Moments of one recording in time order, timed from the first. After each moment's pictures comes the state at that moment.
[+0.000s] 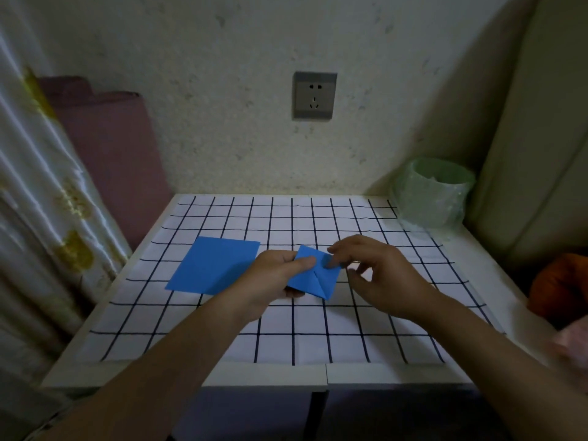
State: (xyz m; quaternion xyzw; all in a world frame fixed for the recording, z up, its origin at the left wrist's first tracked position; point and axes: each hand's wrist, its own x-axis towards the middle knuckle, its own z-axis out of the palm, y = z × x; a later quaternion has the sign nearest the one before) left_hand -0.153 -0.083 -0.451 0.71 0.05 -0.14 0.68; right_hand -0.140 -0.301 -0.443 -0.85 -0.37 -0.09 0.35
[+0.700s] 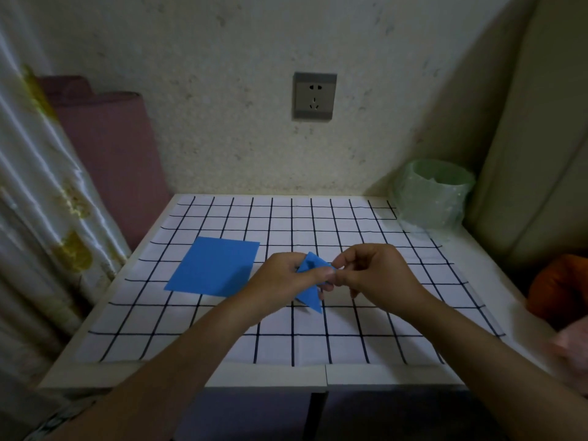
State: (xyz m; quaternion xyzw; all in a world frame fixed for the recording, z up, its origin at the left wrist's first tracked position) left_hand -0.159 -0.089 -0.452 0.77 -0.06 -0.11 0.62; right_hand -0.143 -0.286 -0.442 -0.83 -0.17 0.03 0.52
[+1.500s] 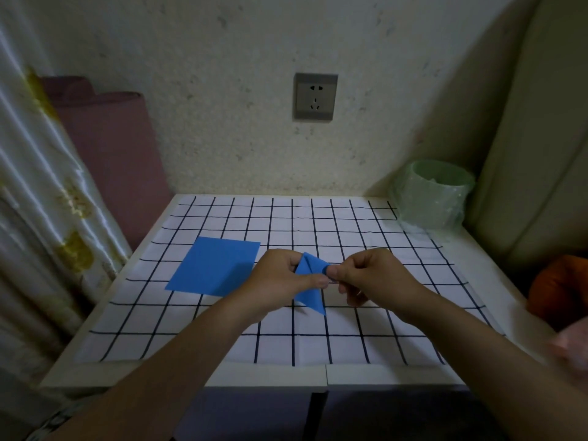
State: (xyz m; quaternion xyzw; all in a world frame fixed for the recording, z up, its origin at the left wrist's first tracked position) left_hand -0.156 -0.085 -0.453 0.80 -0.03 -0.09 0.59; right_hand -0.147 -0.283 -0.434 -0.81 -0.11 0.15 0.55
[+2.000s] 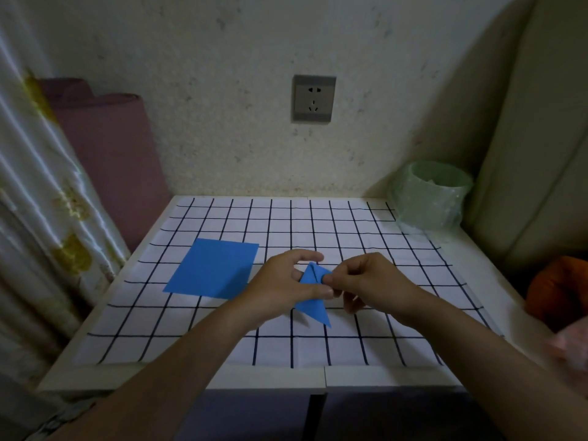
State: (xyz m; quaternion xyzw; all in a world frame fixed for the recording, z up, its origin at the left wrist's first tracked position) left_hand -0.160 -0.086 -0.455 0.82 -0.06 -0.10 0.57; right_hand -0.149 -0.282 -0.433 -0.81 -0.11 0.19 0.55
